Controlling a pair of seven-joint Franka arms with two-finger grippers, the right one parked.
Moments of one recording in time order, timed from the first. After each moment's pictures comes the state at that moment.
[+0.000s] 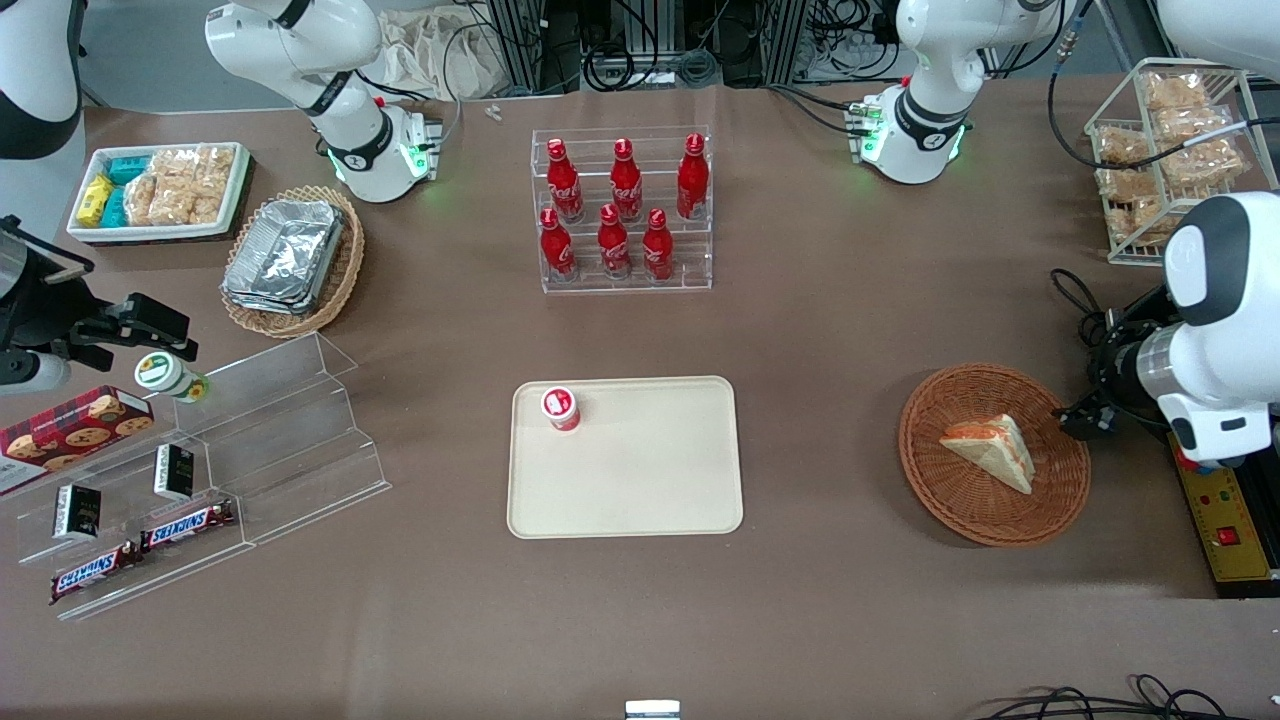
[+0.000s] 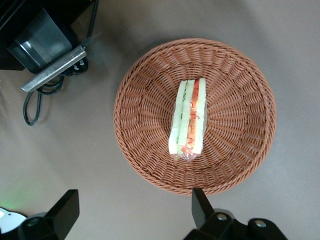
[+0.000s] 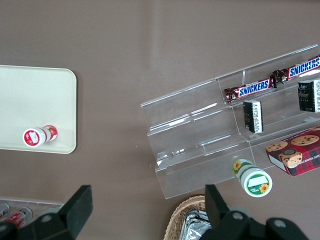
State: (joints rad) arm 0.10 0.29 -0.08 -1.64 0.09 1.73 -0.98
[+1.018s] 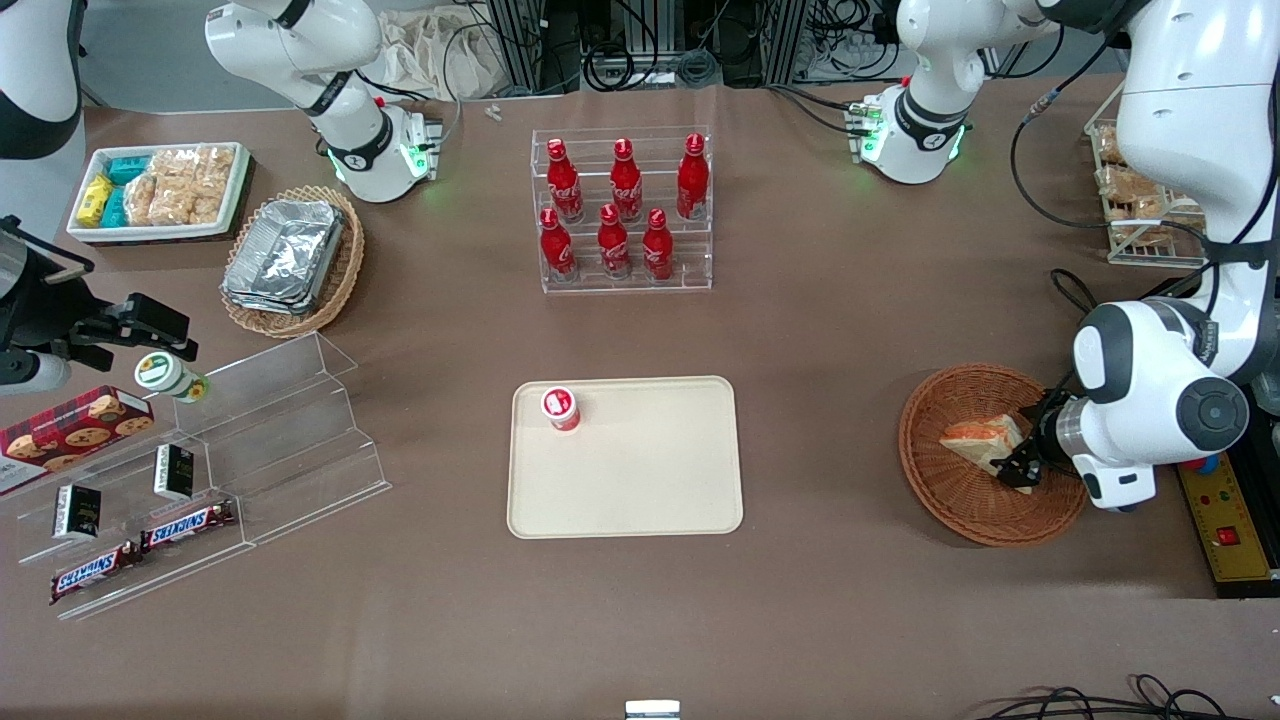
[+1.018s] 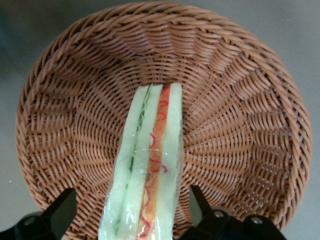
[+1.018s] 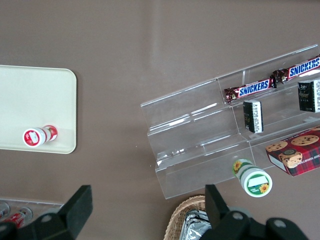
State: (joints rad) arm 0.12 0.51 -0.09 -1.77 0.02 2.13 -0.96
